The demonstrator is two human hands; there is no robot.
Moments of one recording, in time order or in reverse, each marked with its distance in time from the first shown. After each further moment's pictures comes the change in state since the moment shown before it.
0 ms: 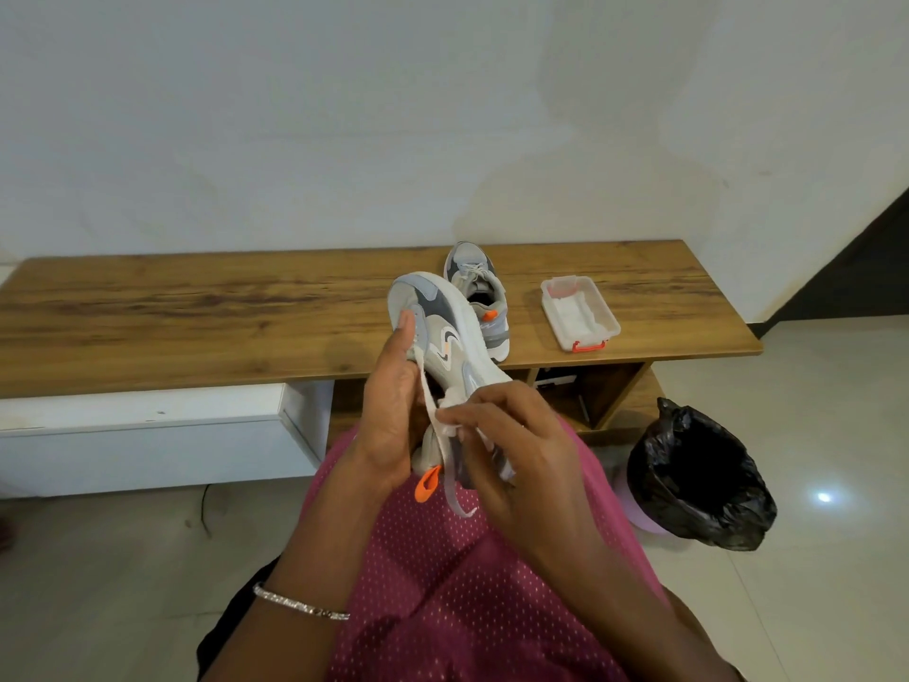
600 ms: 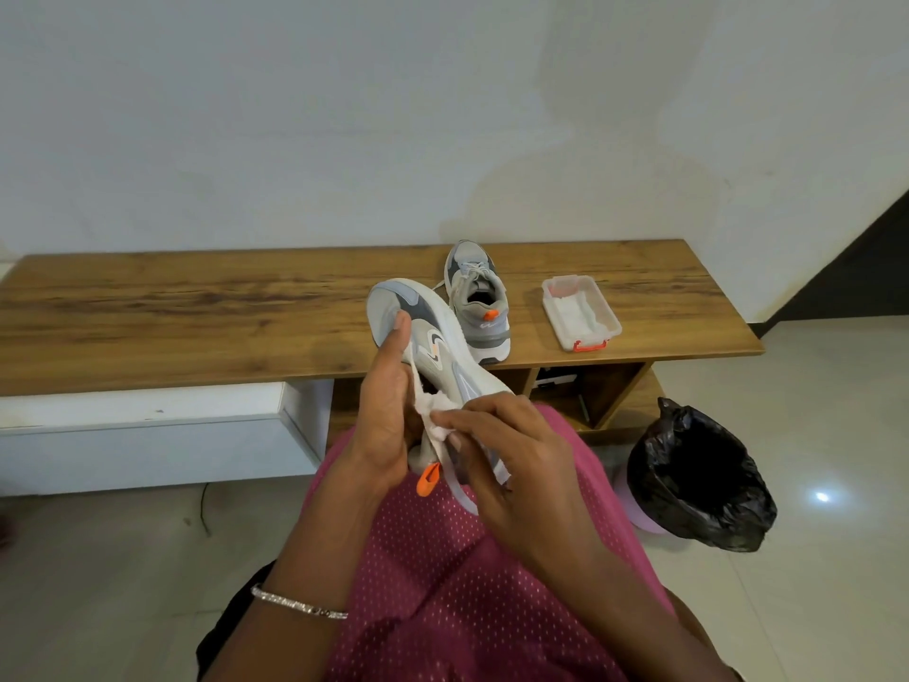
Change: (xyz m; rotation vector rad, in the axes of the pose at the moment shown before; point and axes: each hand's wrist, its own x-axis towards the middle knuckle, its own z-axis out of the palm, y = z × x) left_hand 0.000 0.003 -0.004 0.010 0.116 0.019; right_hand -0.006 0.005 0.006 0.012 -0.064 0.013
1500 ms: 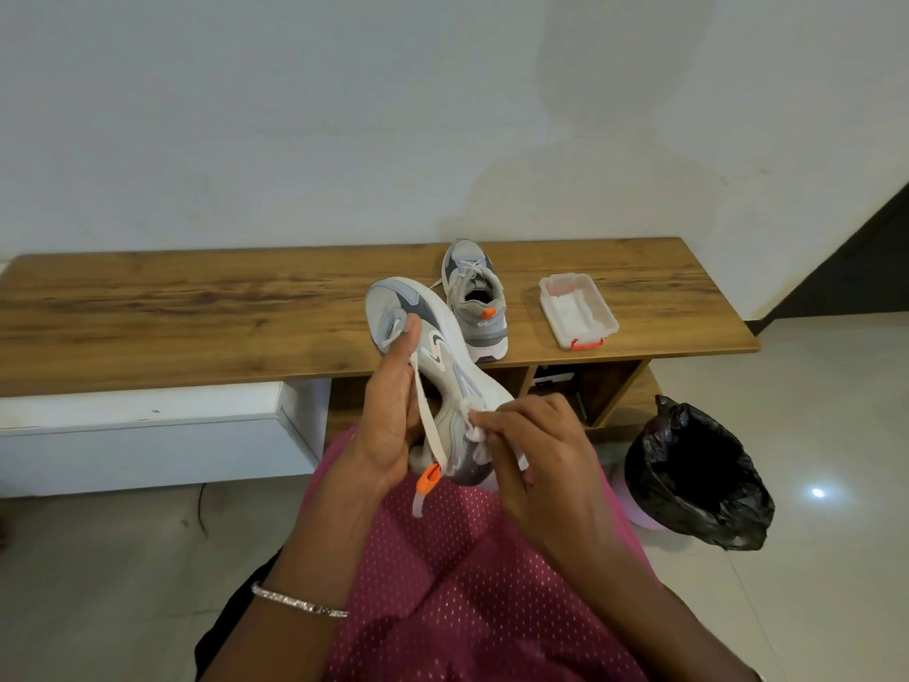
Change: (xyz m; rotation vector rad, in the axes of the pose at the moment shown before) left_hand 0.004 -0.005 -0.003 0.090 -0.001 0.022; right_hand -0.010 0.024 -0.008 -0.204 0.007 0.048
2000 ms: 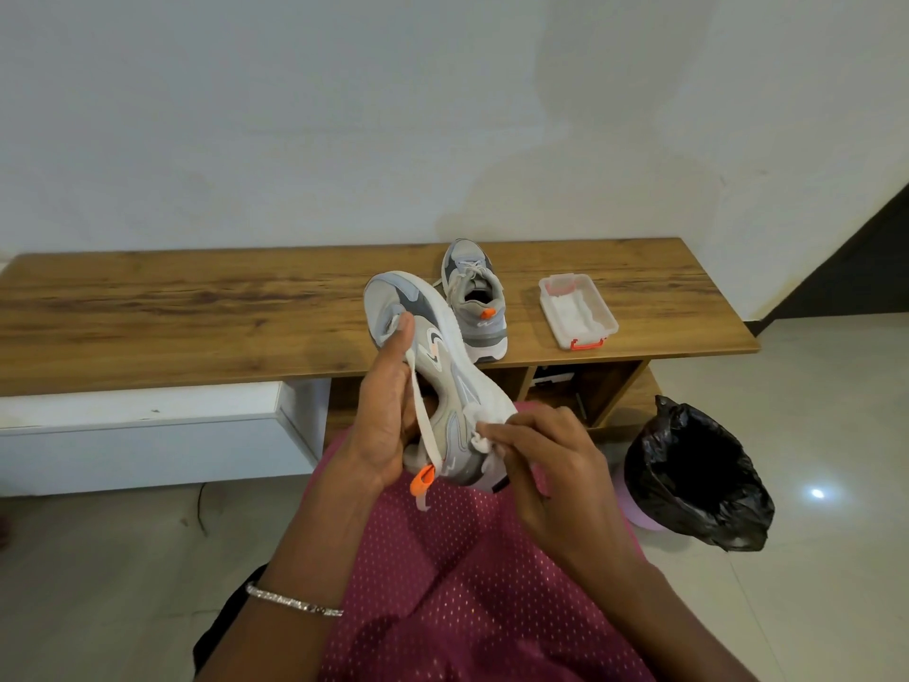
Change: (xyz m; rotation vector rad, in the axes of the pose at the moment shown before) left_hand 0.008 -0.003 -0.009 0.004 0.012 0.008; right_hand -0.010 0.006 -0.008 0.036 -0.026 0.020
